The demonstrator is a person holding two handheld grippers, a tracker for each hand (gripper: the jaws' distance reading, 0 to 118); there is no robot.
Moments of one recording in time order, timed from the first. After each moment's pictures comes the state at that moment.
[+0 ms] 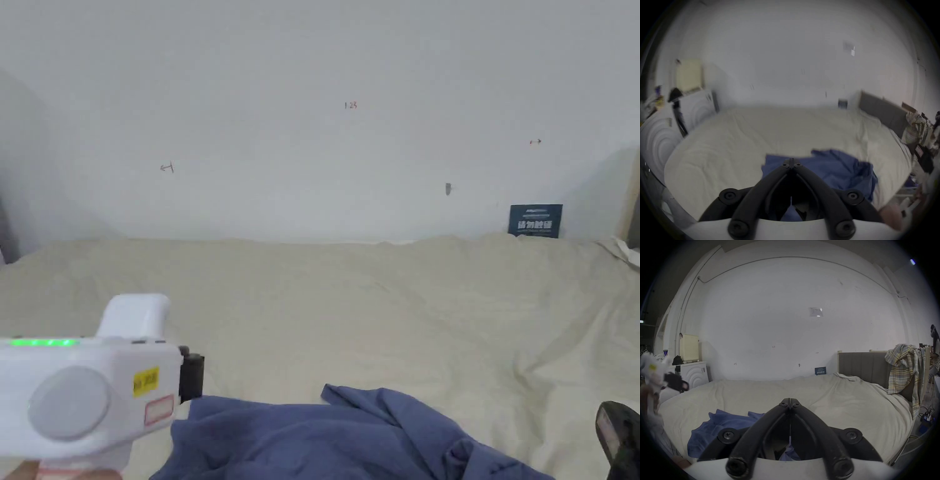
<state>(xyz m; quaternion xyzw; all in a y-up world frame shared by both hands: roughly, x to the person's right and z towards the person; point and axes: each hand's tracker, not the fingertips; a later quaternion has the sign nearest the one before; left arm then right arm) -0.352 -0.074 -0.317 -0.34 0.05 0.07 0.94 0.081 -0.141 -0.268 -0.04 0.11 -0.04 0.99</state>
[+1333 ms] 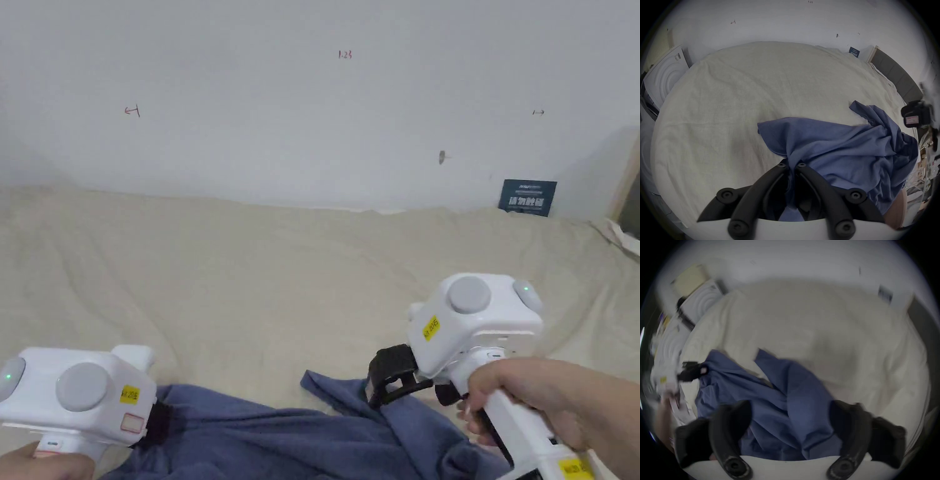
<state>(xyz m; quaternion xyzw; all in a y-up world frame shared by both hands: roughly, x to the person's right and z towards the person) -0.430 -0.233 -0.430 -0.48 0.03 0.08 0.87 -0.078 -0.195 -0.616 -0.62 0.23 0.05 0.75</state>
